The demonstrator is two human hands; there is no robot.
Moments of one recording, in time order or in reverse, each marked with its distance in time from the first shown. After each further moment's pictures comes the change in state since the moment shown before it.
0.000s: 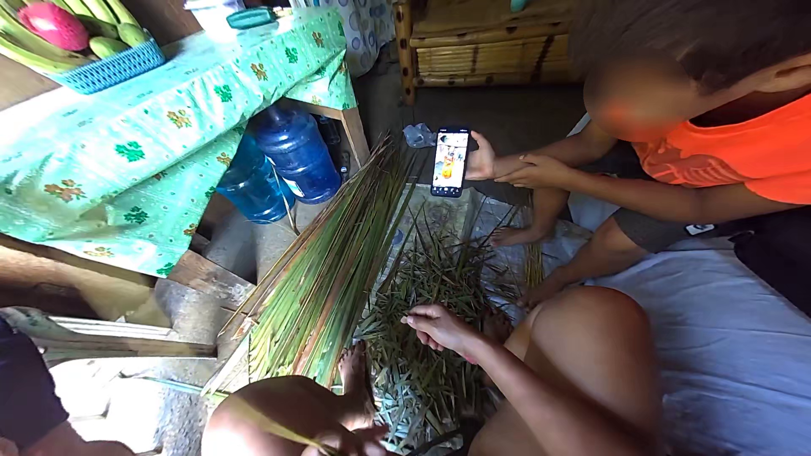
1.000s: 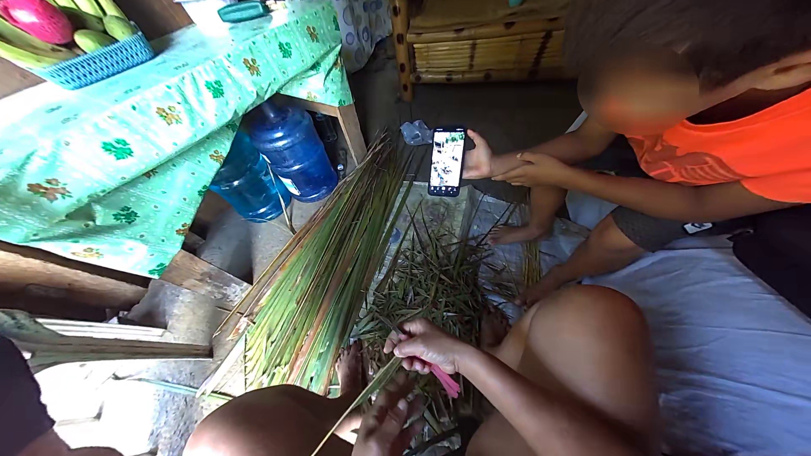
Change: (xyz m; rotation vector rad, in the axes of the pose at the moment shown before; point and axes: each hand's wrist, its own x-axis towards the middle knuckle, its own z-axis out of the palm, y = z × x) left_hand 0.043 -0.055 0.048 -0.173 0.384 -0.635; right_hand -0.006 -0.004 0.025 0.258 -0.216 0.036
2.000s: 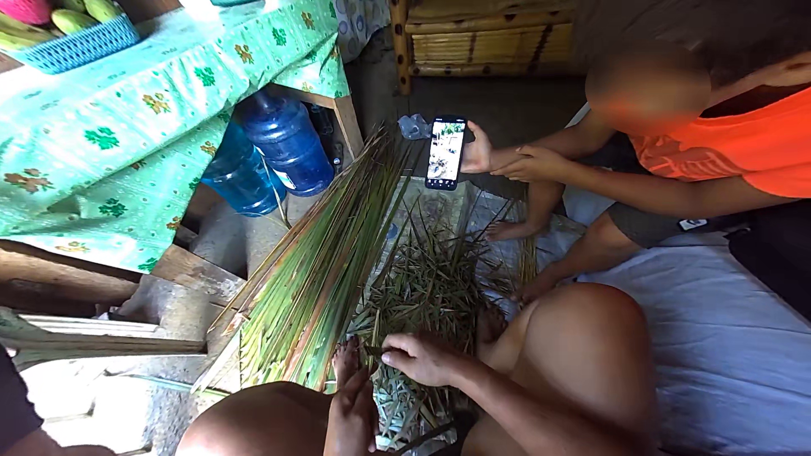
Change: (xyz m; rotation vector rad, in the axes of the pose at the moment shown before) left_hand 0.016 0.020 -0.022 0.446 0.211 0.133; right_hand -0.005 0.007 0.008 -0.797 0.002 -0.271
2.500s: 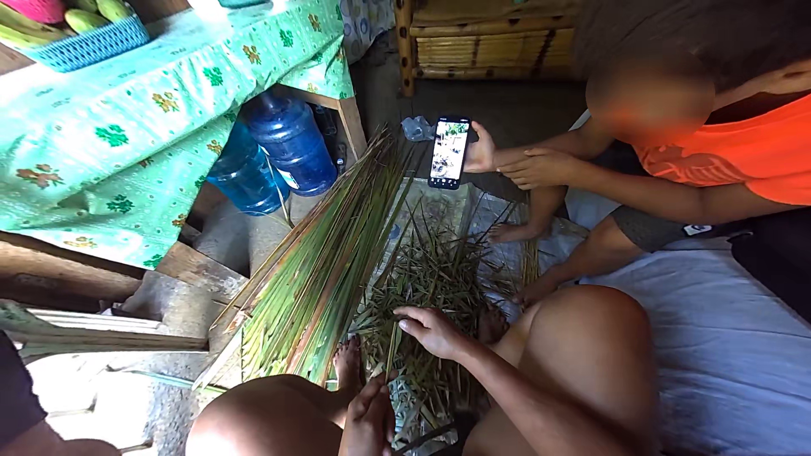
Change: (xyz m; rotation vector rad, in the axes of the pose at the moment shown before) left_hand -0.009 -0.010 0.009 -0.184 -0.134 -0.024; right_hand 0.011 0.029 -0.015 0.068 0.214 0.126
